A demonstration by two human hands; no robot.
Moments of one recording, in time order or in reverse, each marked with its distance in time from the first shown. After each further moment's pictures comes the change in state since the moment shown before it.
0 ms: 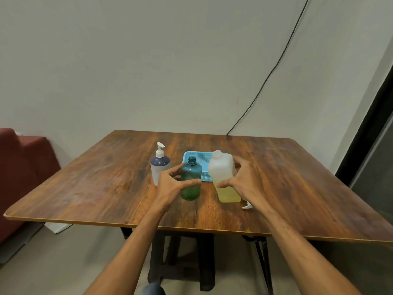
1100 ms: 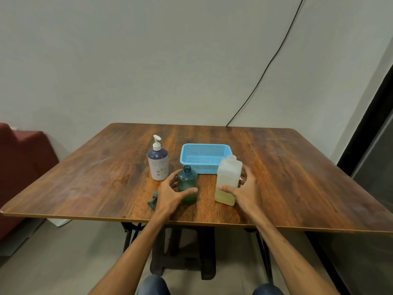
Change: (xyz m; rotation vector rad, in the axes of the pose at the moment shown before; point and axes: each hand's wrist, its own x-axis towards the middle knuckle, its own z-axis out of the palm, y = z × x) left_hand -0.016 -0.049 0.006 0.051 -0.044 -0.071; right_hand -0.029 0.062 0.042 0.385 0.060 0.176
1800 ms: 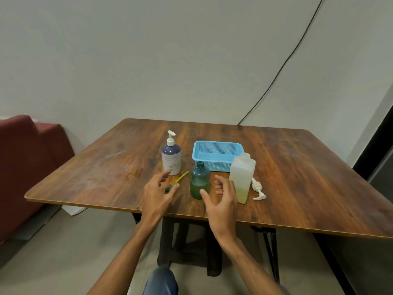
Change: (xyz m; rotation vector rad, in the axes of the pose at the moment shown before) left_hand -0.029 -0.008 -0.057 0.435 0.311 0.181; right_hand -0.087 -0.039 0.082 0.041 0.127 -0.295
